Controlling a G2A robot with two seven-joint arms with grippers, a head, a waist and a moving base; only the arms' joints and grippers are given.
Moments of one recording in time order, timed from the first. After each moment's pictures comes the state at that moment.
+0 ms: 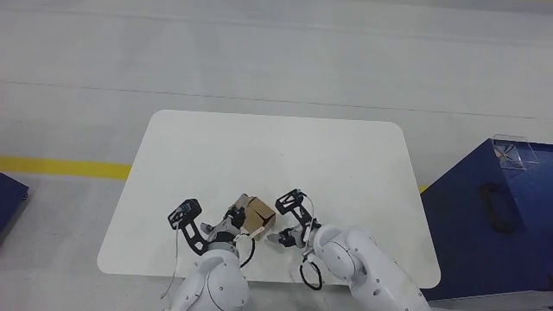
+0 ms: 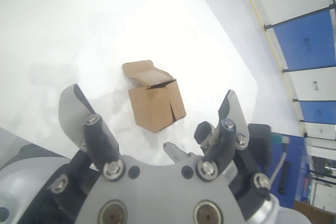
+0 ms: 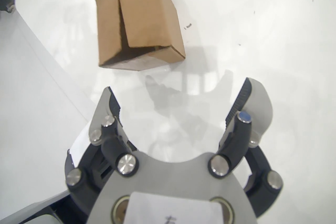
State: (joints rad) left arm 1.46 -1.38 -0.99 -2.00 0.61 0.95 -0.03; right arm -1.20 -1.24 0.96 -1.62 -1.04 0.01 0.82
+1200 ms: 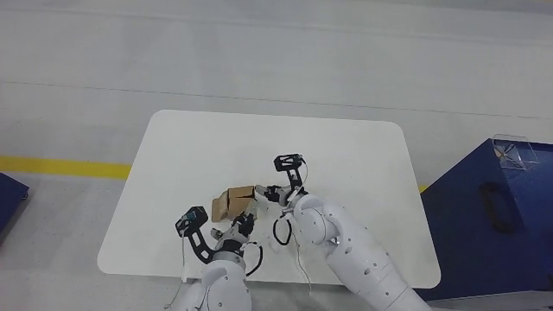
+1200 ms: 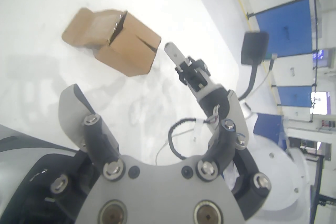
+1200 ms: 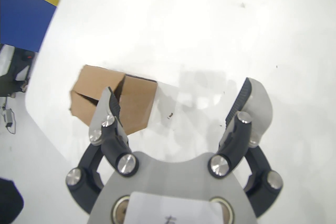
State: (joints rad) left arm 1.54 -1.41 -1.00 -2.05 0.53 0.87 0.05; right arm -0.98 -1.38 0.91 -1.31 -0.81 0.19 0.45
